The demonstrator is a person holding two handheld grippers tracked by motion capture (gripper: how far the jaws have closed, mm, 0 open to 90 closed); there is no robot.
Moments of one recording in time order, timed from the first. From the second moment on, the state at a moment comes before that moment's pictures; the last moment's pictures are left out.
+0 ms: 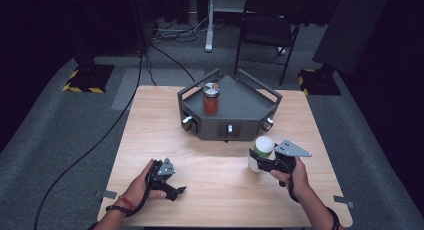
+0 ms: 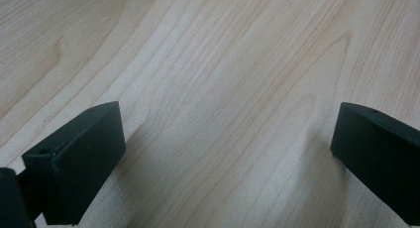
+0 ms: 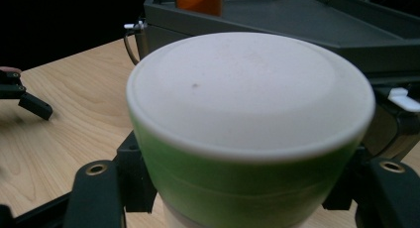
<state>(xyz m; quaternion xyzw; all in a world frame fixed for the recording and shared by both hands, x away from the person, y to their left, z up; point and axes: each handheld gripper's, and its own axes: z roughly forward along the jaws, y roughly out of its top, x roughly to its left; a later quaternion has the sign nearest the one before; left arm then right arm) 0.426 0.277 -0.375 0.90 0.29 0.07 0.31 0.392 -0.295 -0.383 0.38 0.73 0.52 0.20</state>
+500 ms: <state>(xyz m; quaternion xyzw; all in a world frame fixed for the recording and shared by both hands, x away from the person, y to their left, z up) 0.426 0.277 -0.375 0.90 0.29 0.07 0.31 0.397 -0.290 -0.349 0.39 0.72 0.53 0.22</state>
